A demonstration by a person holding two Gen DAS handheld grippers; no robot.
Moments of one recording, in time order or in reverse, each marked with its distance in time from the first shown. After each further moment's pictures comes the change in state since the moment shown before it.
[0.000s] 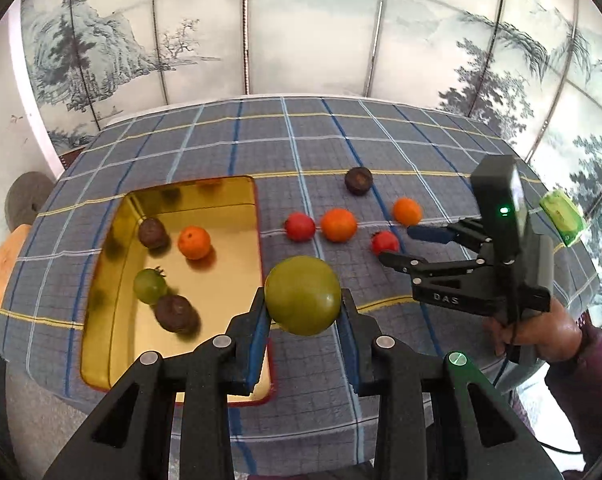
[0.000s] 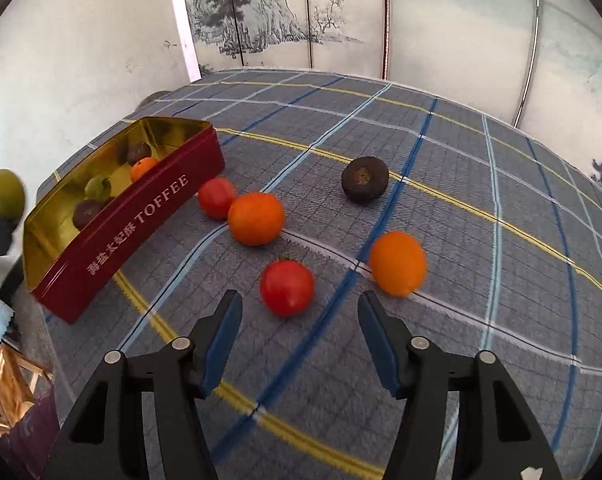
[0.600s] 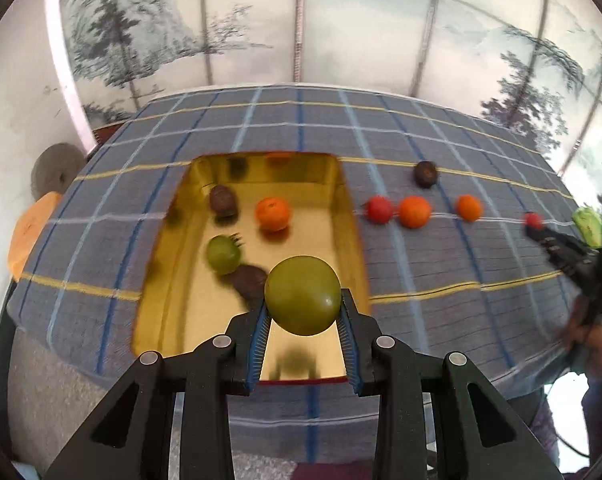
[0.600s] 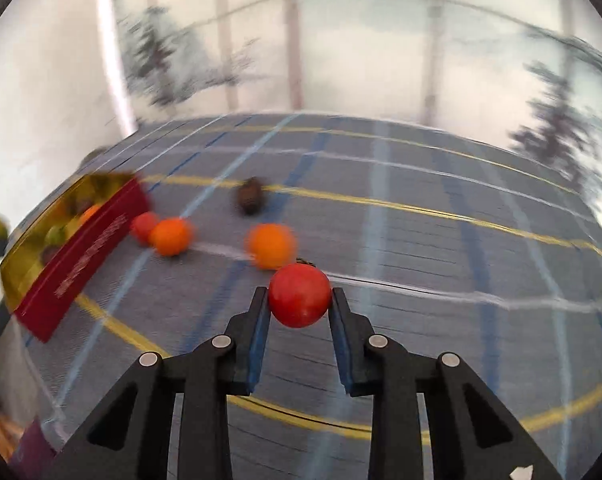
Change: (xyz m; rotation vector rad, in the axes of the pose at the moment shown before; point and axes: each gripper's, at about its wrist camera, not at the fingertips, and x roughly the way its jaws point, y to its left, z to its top) left arm -0.002 0.066 -0.029 -0.101 0.015 0.109; right arm -0.068 -0.053 -0.049 0.217 -0.166 -0.223
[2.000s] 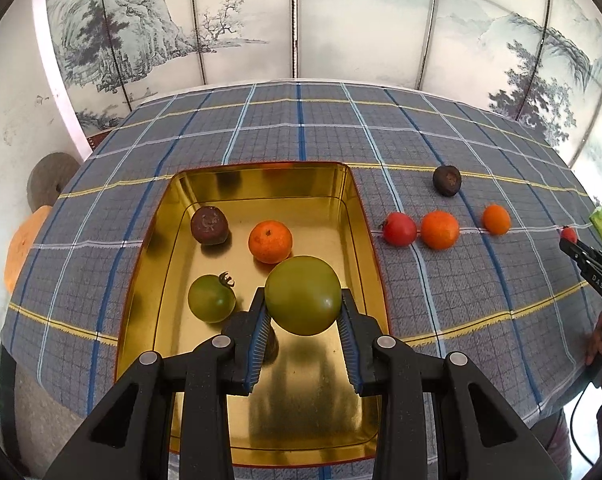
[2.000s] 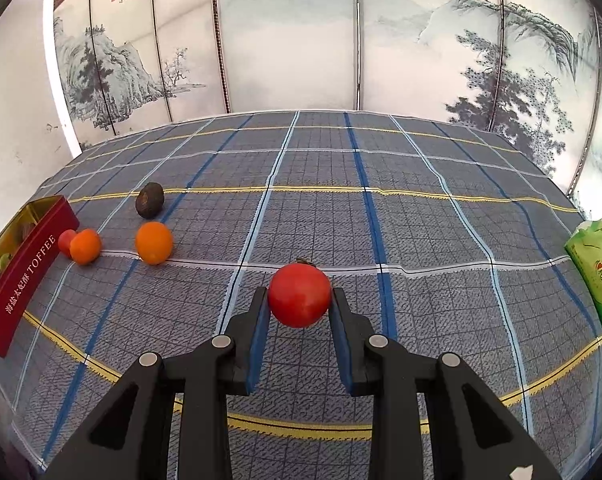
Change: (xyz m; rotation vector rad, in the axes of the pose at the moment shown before) left arm 0.054 -0.003 0.033 0.046 0.013 -0.003; right arm 0.003 -0.062 -0.014 0.105 0.003 -0.122
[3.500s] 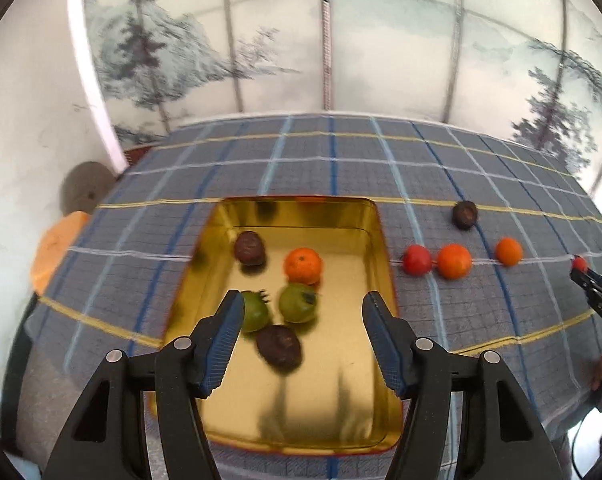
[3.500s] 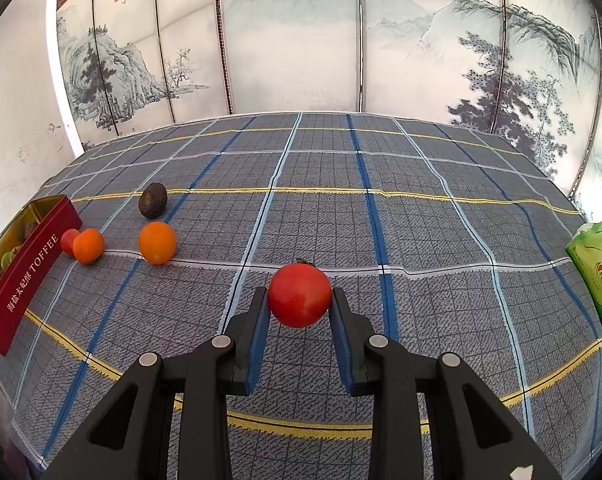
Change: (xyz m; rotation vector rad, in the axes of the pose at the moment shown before) left arm -0.037 0.002 -0.005 -0.063 -0.122 0.139; right arm 0.000 0.001 0.000 -0.003 -0.002 0.003
